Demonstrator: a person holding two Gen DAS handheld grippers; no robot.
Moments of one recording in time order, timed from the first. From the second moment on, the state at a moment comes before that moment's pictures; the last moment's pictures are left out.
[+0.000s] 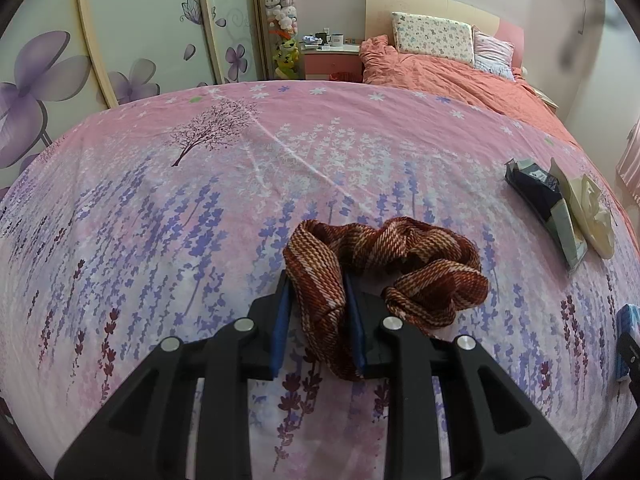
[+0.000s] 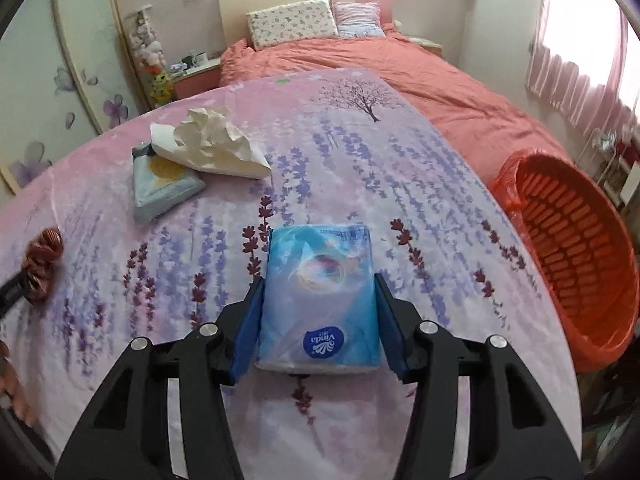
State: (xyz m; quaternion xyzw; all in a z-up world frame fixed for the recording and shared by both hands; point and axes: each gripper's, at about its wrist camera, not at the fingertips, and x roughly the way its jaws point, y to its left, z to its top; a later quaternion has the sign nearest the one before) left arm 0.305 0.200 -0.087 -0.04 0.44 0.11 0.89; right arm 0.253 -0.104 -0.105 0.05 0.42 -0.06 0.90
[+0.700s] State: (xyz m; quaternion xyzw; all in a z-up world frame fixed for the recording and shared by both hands) left arm 0.302 0.209 -0.086 -0.05 0.43 0.10 0.89; right arm 0.249 -0.113 -0.104 0.05 0.43 -0.06 0.90
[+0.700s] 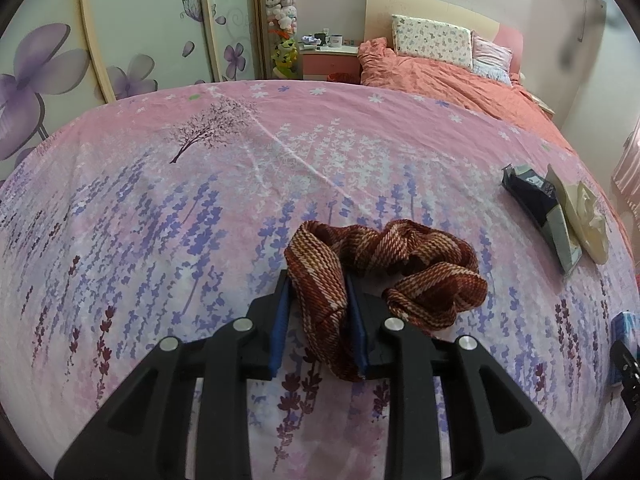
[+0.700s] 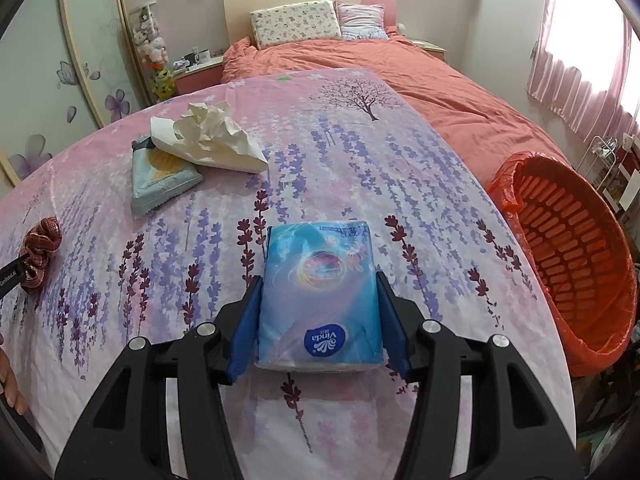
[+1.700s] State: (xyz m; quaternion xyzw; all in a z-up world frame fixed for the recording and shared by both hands) left arm 0.292 0.218 -0.082 -0.08 0.42 0.00 0.91; right arm 0.244 -0.121 -0.102 0.06 0.42 -0.03 0.90
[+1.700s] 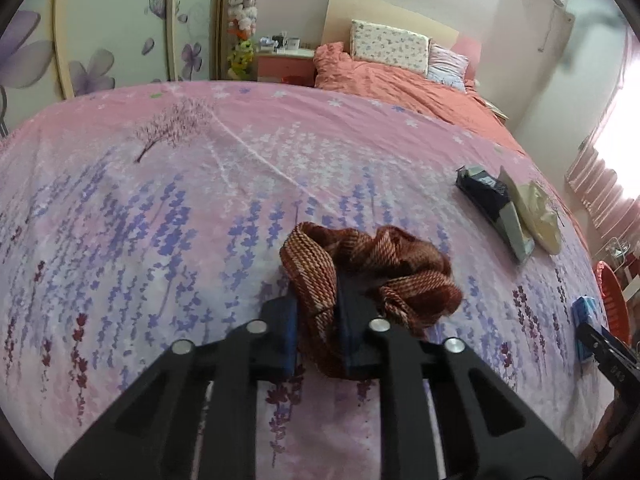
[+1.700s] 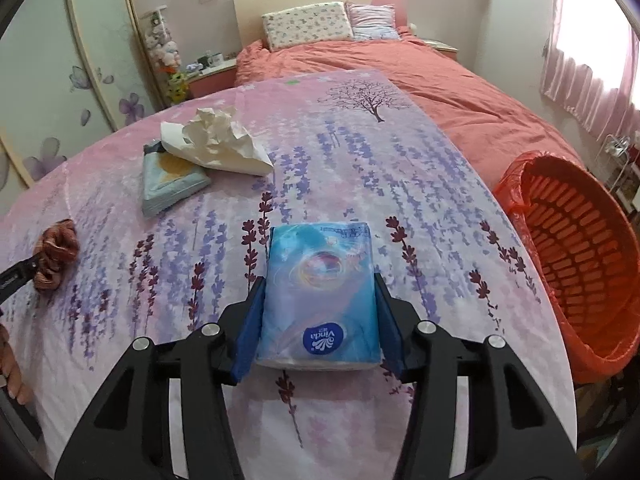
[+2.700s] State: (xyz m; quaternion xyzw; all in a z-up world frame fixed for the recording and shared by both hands) left arm 0.222 -0.005 0.045 0.00 0.29 -0.20 0.94; right arm 0.163 -0.240 -0.008 0.08 0.26 -0.06 0.96
